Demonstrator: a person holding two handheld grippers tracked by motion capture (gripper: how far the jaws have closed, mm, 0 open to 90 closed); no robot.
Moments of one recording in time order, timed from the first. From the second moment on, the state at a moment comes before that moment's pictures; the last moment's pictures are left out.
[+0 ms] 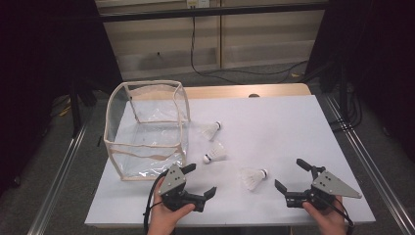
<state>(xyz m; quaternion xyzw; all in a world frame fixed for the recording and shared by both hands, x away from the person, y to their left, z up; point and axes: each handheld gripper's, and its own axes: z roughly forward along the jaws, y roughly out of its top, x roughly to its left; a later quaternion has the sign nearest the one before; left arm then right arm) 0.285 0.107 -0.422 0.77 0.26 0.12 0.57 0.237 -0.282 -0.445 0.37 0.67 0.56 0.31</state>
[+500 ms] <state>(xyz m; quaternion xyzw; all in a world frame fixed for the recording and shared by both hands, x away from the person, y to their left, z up) 0.295 0.072 -0.421 0.79 0.26 0.11 0.55 0.236 -0.283 -0.445 0.37 0.68 0.56 0.31</state>
